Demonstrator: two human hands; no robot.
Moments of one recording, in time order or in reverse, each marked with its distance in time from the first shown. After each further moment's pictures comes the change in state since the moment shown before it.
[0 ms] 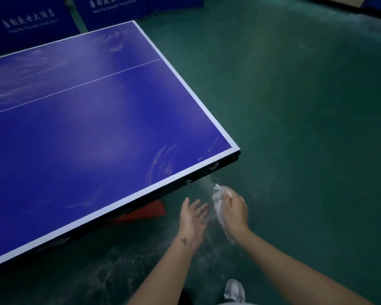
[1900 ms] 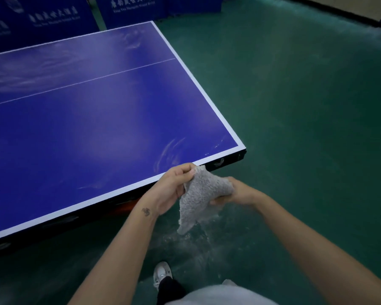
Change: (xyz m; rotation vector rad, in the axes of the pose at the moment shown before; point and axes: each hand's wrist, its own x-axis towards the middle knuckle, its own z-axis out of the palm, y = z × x) left_hand -0.069 0.084 -0.020 0.457 -0.540 0.383; right_hand 0.026 -0.047 -0.056 0.167 -0.942 -0.094
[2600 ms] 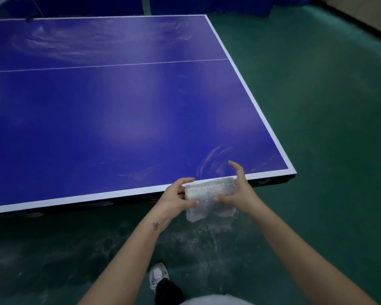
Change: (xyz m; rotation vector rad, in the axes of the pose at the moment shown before) left_hand -0.039 -0.043 -0.122 0.144 0.441 -0.154; right_hand 0.088 -0.062 0.091 -0.171 0.310 0.182
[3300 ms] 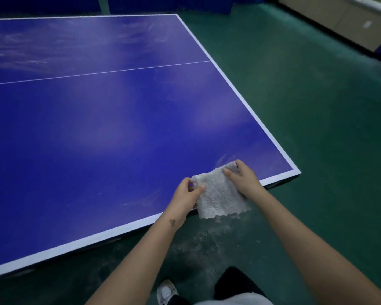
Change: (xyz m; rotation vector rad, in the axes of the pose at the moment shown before) left_hand 0.066 0.027 -0.046 -0.118 -0.086 -0.024; right_hand 0.087 -0.030 0.025 -0.164 0.307 -0.018
